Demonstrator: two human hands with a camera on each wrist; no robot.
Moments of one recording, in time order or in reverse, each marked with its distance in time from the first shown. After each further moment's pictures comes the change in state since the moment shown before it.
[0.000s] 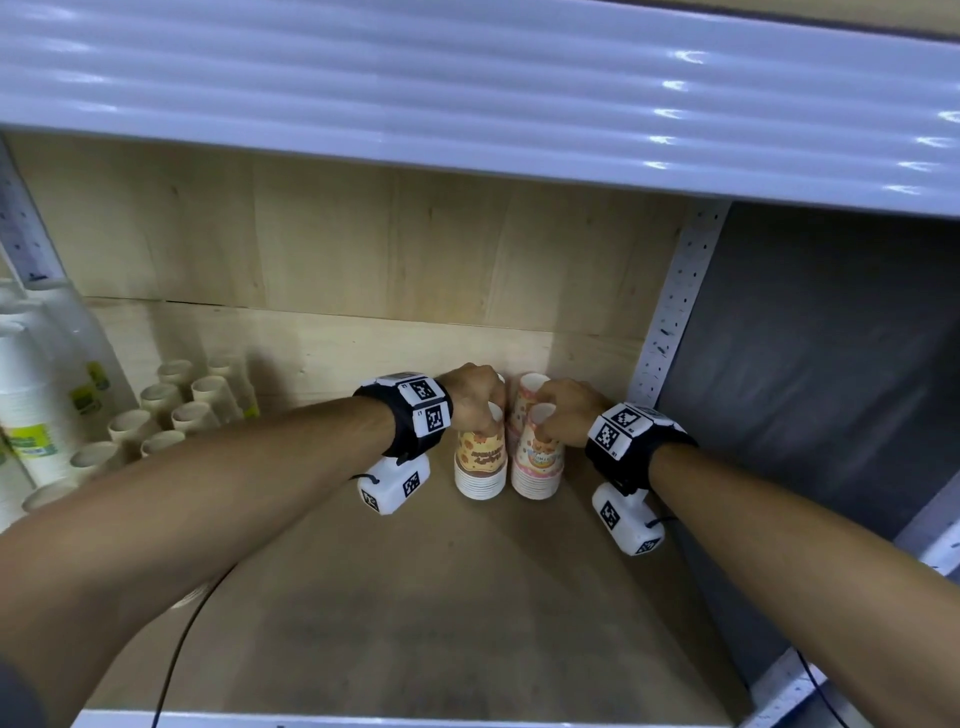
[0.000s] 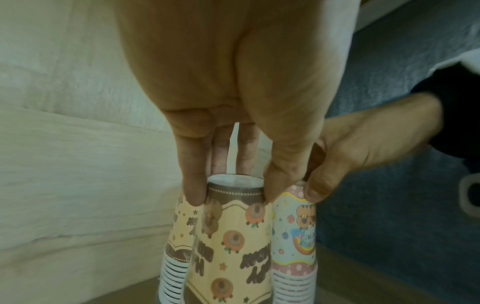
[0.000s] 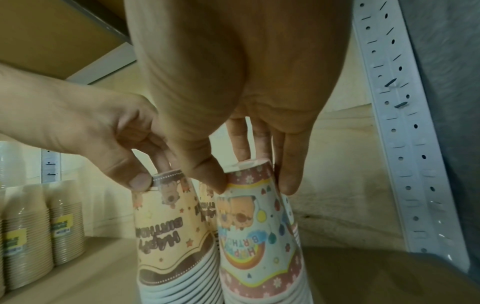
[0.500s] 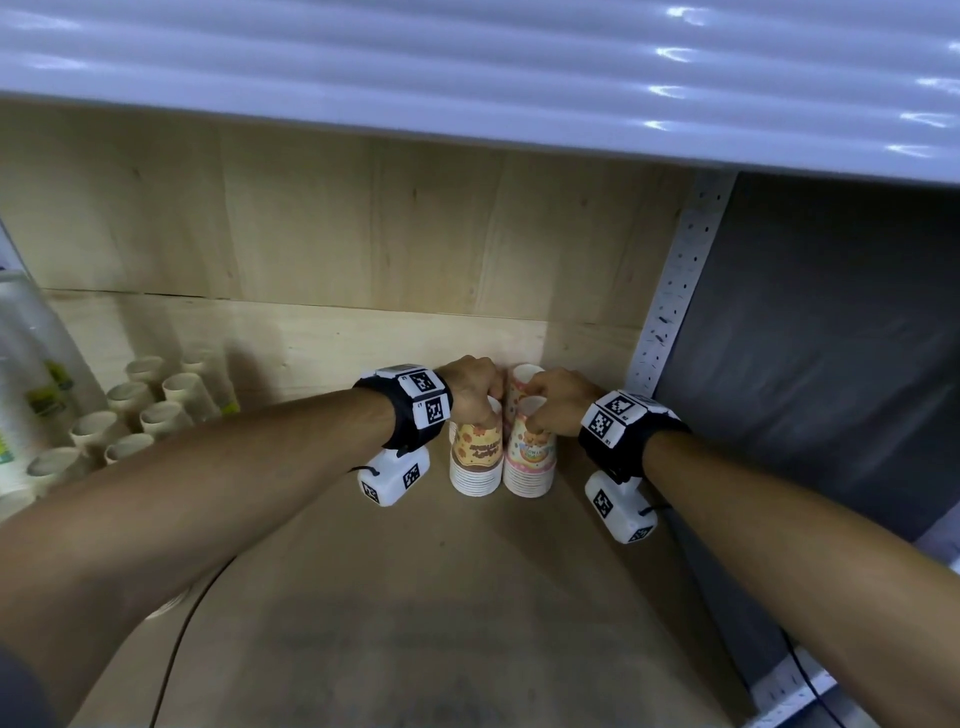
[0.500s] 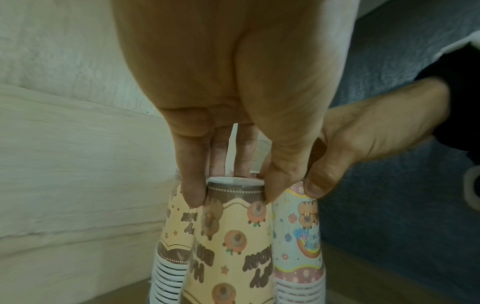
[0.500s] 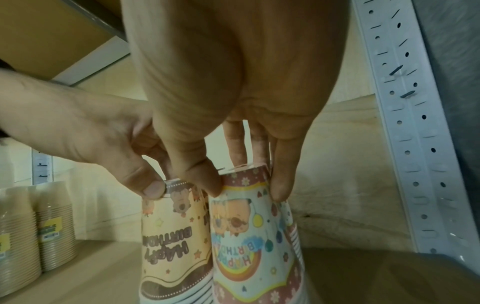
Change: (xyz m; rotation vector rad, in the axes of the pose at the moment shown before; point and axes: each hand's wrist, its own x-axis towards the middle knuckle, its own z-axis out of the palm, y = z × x) left_hand 0.031 -0.002 0.009 0.018 -0.027 0.000; right_hand 0.024 0.007 0.005 0.003 -0.026 0.032
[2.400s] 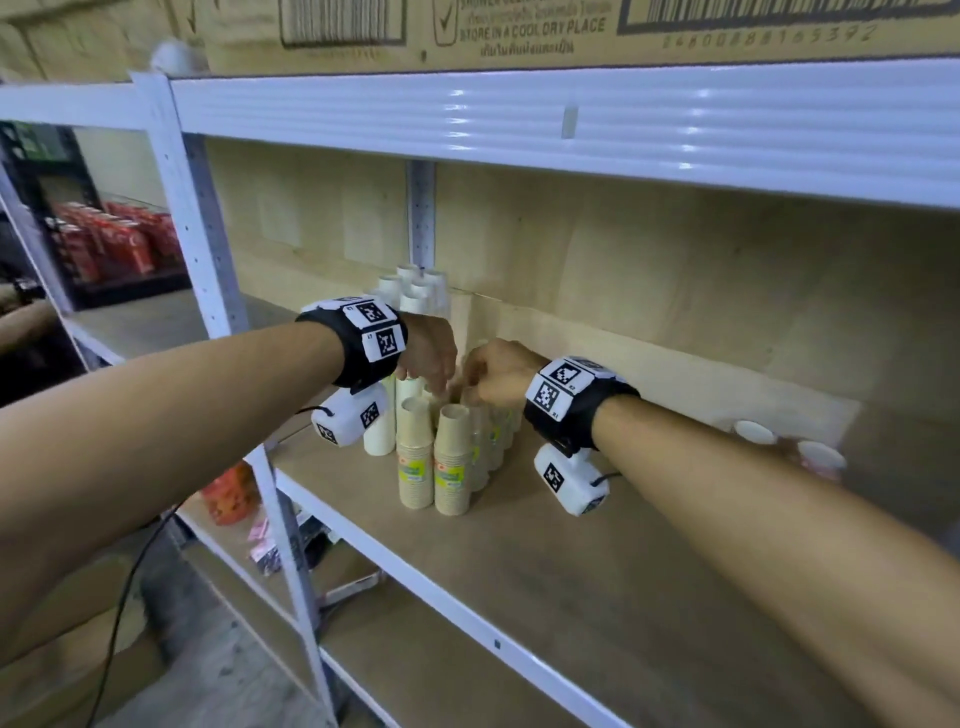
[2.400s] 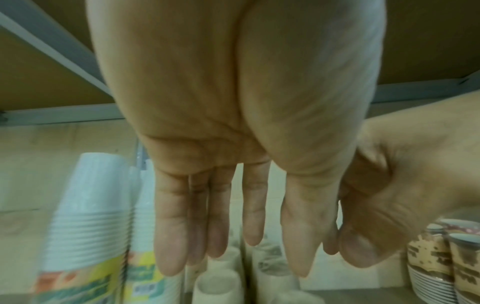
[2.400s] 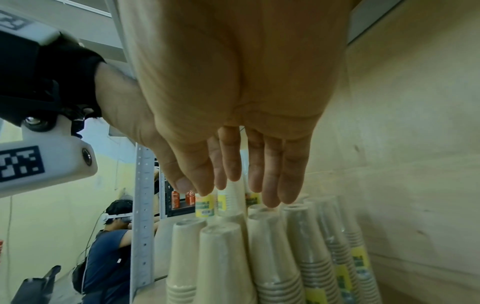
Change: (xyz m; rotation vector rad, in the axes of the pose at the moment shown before) left_hand -0.279 -0.187 -0.087 0.090 -0.096 -0.666; right_hand -0.078 -0.329 0.098 -0.109 -0.216 -0.773
